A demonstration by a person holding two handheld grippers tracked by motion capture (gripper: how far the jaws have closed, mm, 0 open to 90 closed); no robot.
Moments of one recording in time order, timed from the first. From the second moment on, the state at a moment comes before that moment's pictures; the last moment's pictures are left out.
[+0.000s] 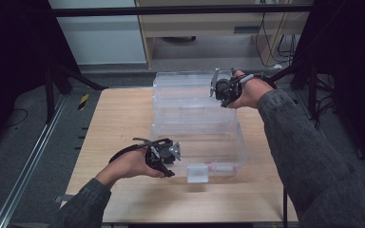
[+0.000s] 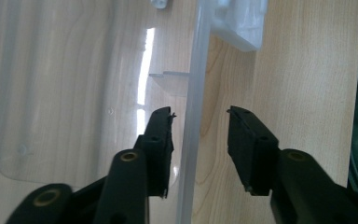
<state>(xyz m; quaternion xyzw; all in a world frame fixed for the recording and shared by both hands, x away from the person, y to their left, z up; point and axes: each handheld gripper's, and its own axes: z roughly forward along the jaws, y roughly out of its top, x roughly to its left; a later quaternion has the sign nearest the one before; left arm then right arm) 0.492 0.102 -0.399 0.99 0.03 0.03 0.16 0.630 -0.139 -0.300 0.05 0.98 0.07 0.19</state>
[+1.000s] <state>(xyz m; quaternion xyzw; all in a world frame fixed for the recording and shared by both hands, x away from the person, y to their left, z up) 0.492 0.107 -0.400 0.98 0.09 0.04 0.18 0.624 -0.131 -0.297 0.03 0.98 0.07 0.19</state>
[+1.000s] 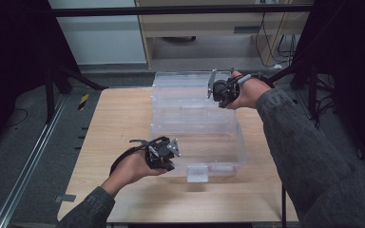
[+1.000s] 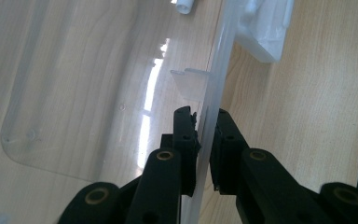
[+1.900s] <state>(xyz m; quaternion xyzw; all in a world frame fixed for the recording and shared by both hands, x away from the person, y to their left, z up) 0.489 0.106 -0.403 0.97 0.12 0.07 0.18 0.606 -0.126 -0.288 0.03 0.98 0.06 0.18</state>
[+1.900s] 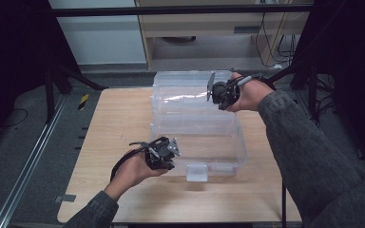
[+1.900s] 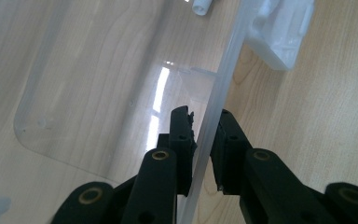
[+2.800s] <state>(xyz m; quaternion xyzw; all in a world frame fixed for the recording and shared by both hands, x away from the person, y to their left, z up) 0.486 0.105 -0.405 0.97 0.15 0.08 0.19 0.558 -0.131 -0.289 0.01 0.97 0.09 0.21</state>
